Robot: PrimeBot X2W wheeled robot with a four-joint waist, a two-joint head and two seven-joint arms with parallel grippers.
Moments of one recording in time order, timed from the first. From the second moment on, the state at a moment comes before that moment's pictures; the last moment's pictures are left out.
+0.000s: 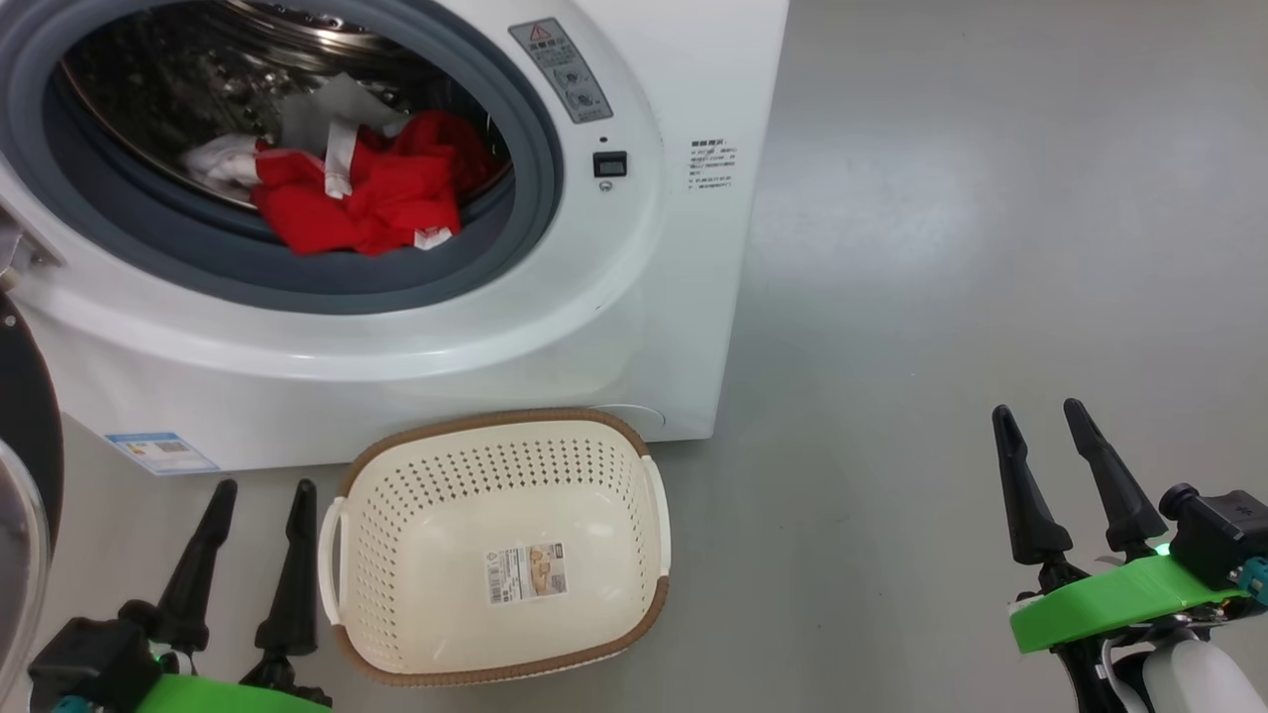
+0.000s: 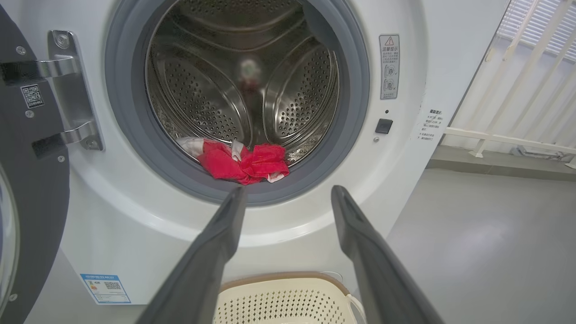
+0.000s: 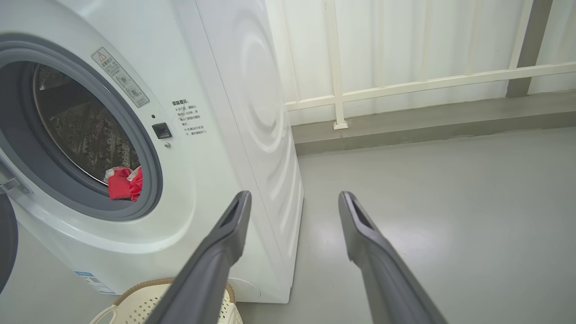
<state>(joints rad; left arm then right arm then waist) -0.07 0.18 0.01 0.13 -0.40 -0.13 -0.26 -0.10 -0.13 0.01 0.23 0.44 0.12 -0.26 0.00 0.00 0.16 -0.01</state>
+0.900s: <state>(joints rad) -0.80 0.27 -0.15 0.69 -0.39 -0.13 -0.26 -0.26 -0.07 0.02 0.20 0.43 0.12 -0.26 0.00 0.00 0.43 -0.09</state>
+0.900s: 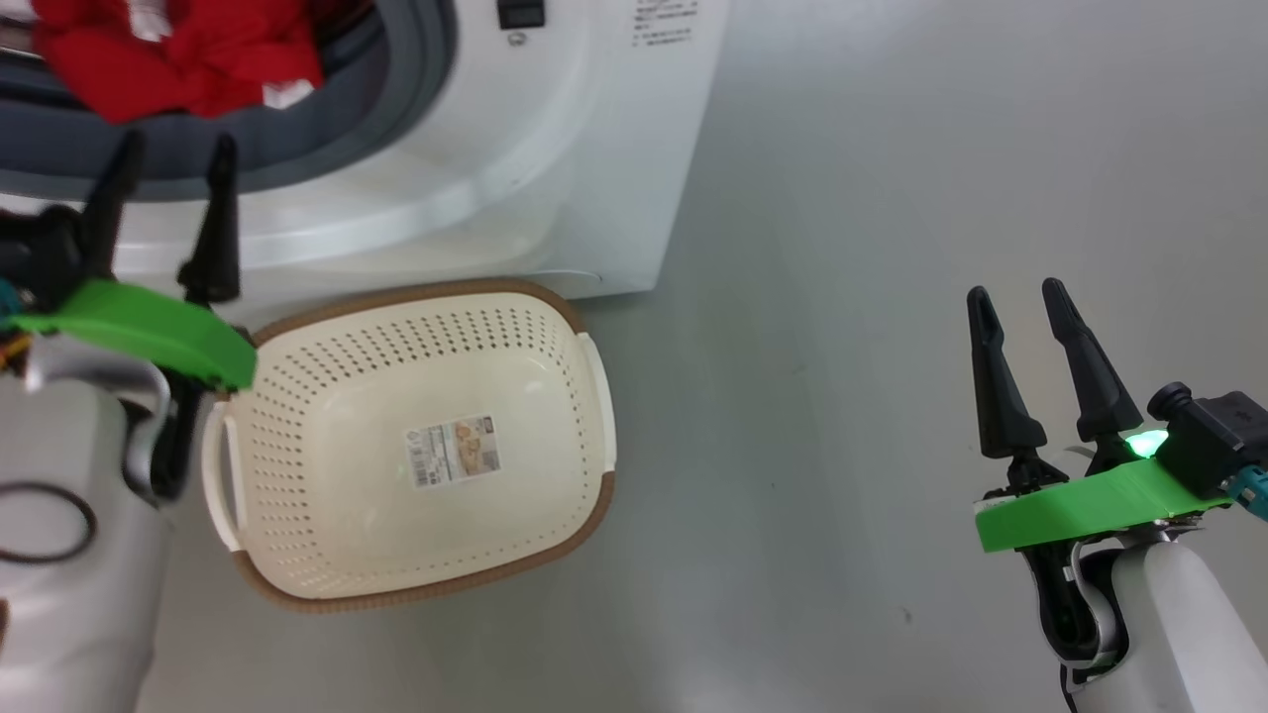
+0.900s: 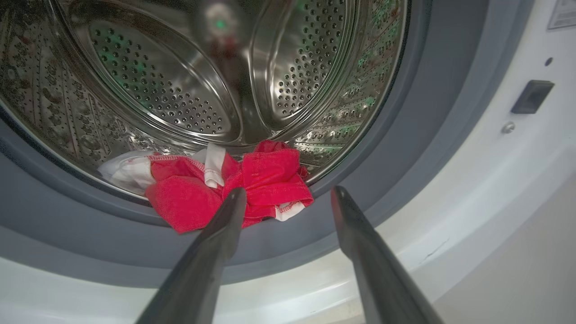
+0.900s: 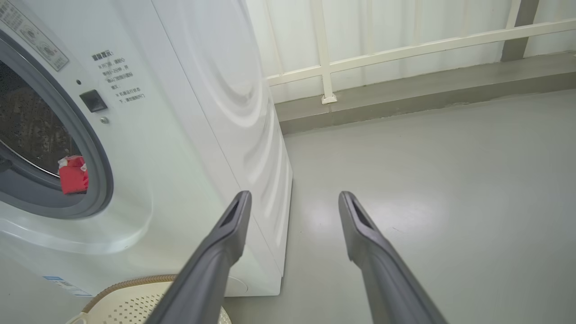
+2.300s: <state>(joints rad) -1.38 0.42 -0.38 1.28 -0.43 -0.13 -0.20 -0.36 -0.05 0.10 0.18 0.48 0.12 -0.26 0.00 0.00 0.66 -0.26</state>
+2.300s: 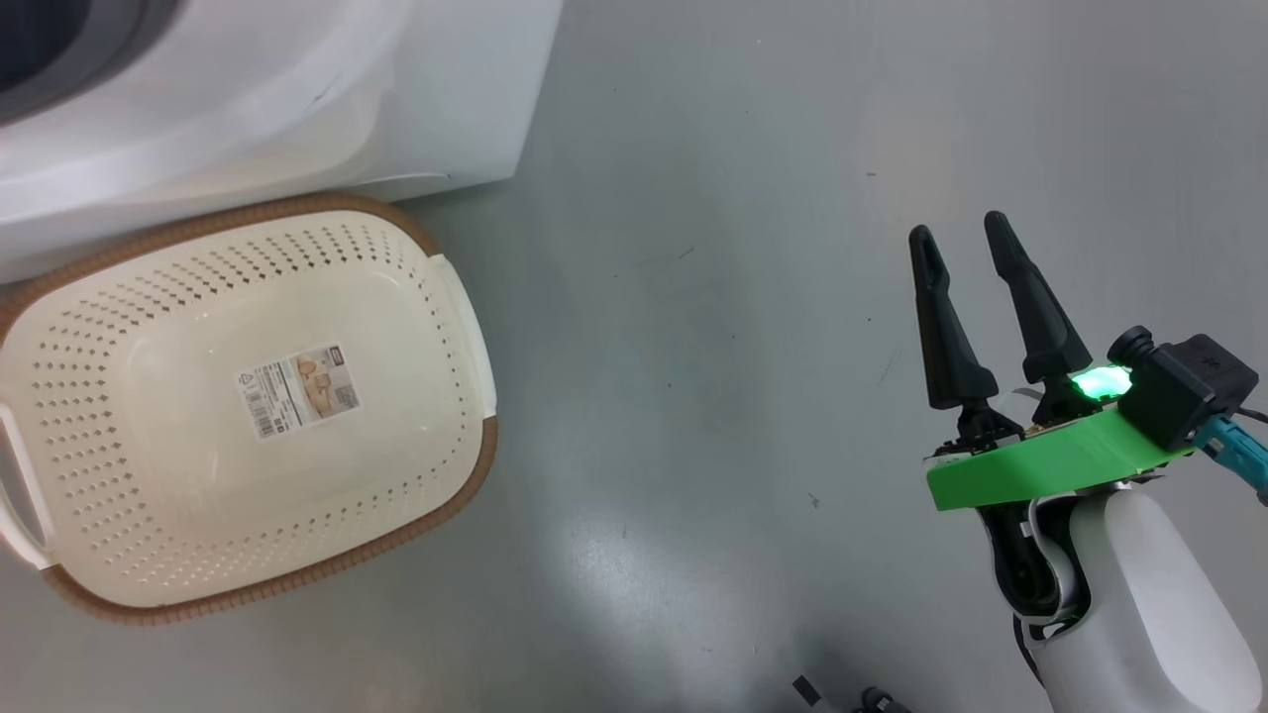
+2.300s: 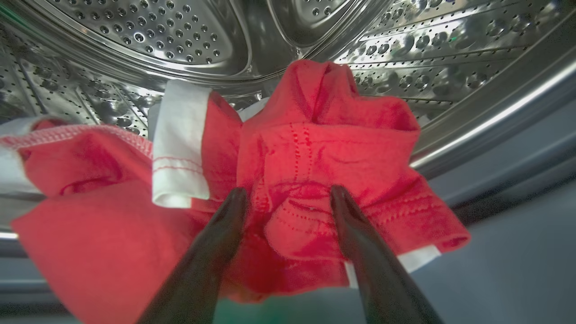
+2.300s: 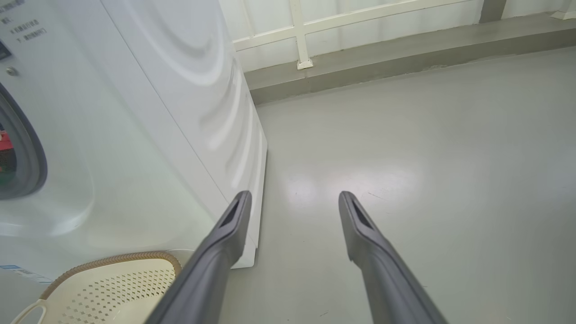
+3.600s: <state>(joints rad) -1.07 0.35 -0.10 0.79 -0.42 -0.08 -0.25 -0.35 -0.05 0.02 0.17 0.43 0.12 -0.26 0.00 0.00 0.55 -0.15</state>
